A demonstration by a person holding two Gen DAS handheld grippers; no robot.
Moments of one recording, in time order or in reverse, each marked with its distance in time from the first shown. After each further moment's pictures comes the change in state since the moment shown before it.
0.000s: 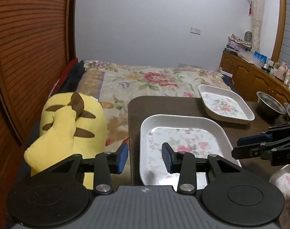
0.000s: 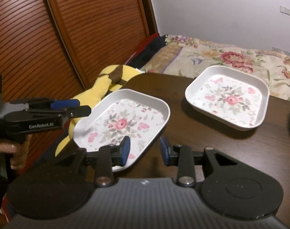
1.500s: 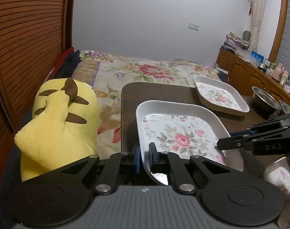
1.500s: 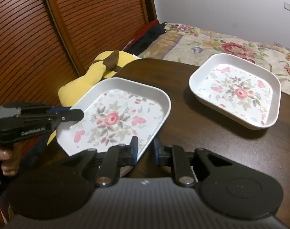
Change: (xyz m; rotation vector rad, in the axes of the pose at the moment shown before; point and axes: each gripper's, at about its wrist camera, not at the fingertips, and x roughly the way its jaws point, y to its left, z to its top) left arm 0.002 -0.003 -0.012 -0.032 0.036 -0.041; right arm 0.025 -0.001 0.000 -0.010 0.055 -0.031
